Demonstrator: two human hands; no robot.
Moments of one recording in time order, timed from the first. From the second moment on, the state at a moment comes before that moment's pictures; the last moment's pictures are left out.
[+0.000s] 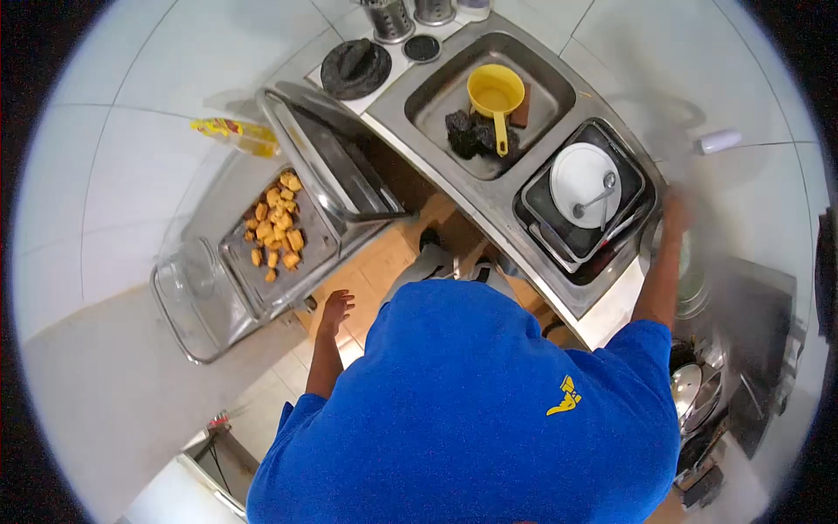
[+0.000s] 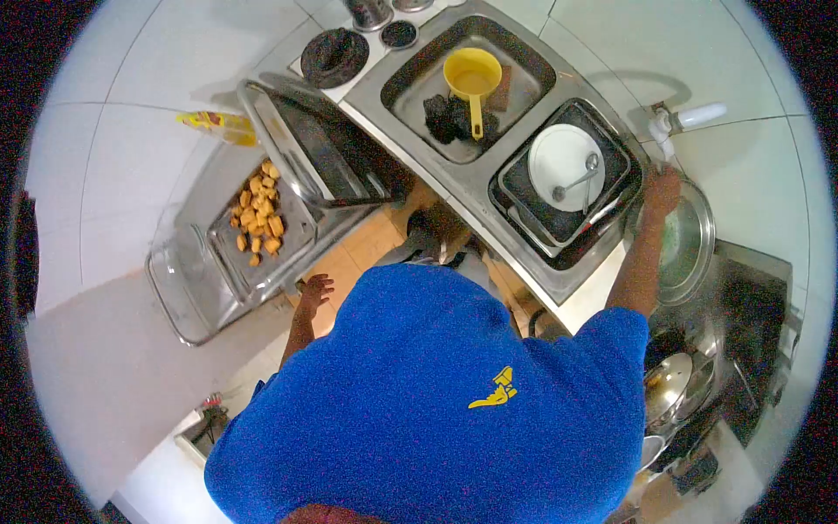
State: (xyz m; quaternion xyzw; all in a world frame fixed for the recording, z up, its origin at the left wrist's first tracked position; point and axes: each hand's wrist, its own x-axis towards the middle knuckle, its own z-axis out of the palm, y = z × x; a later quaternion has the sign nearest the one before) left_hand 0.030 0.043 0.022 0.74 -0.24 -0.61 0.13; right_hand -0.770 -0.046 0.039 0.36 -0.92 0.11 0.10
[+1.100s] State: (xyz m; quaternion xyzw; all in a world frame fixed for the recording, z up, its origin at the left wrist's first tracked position) left_hand 0.074 0.013 -0.060 0.73 -0.18 -0.66 0.02; right_hand -0.685 -0.133 -0.032 -0.22 -0.26 0.81 -0.48
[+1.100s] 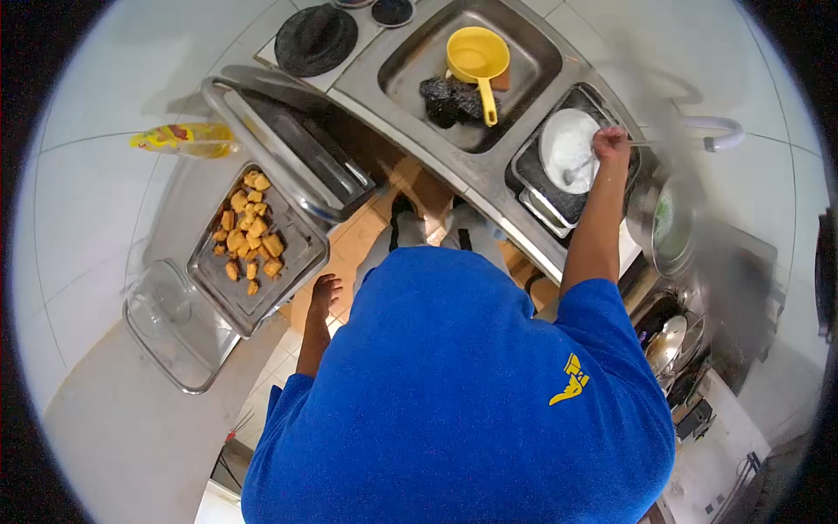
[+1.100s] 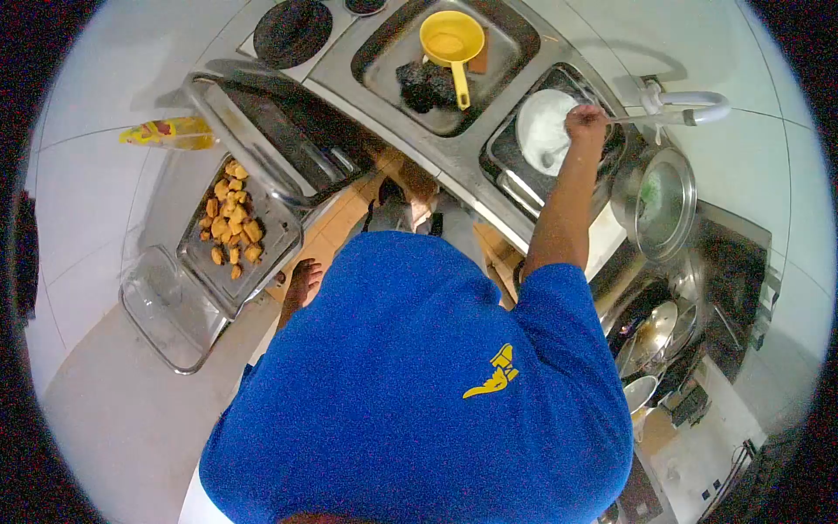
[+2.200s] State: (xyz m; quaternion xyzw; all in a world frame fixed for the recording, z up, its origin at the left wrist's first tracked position) left_hand -0.025 0.073 -0.001 0.78 -0.19 -0.59 0.08; right_hand -0.708 -0.108 0.062 0.40 -0.88 0.27 0.02
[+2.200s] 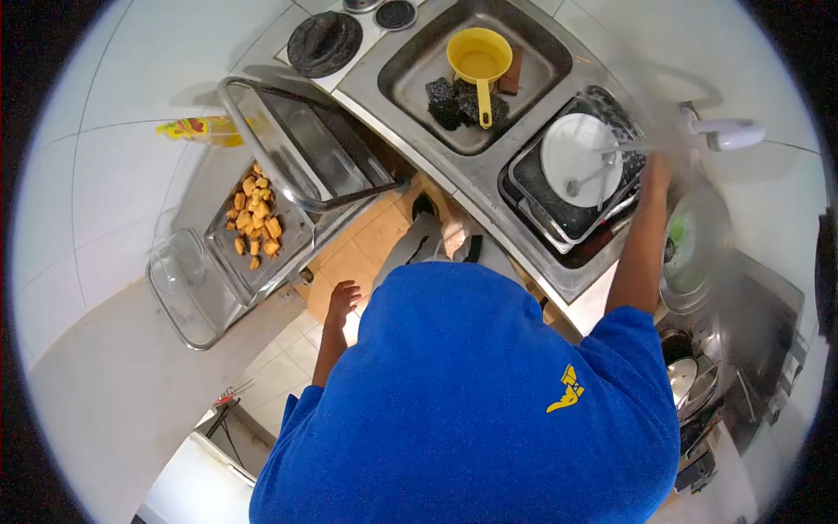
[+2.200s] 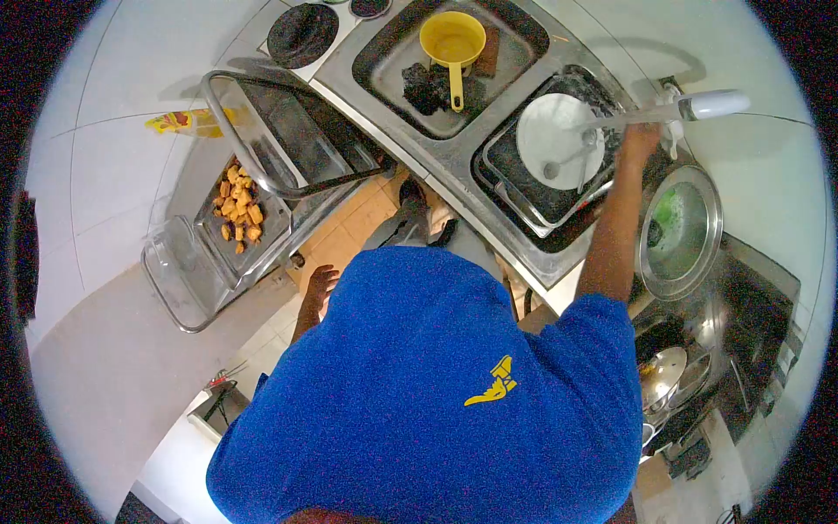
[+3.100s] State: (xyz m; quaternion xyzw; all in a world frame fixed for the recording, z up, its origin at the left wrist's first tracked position) left_hand -0.011 0.208 -0.082 0.75 -0.20 -0.60 0.19; right_hand -0.791 -0.077 0.098 0.48 -0.80 0.20 0.31
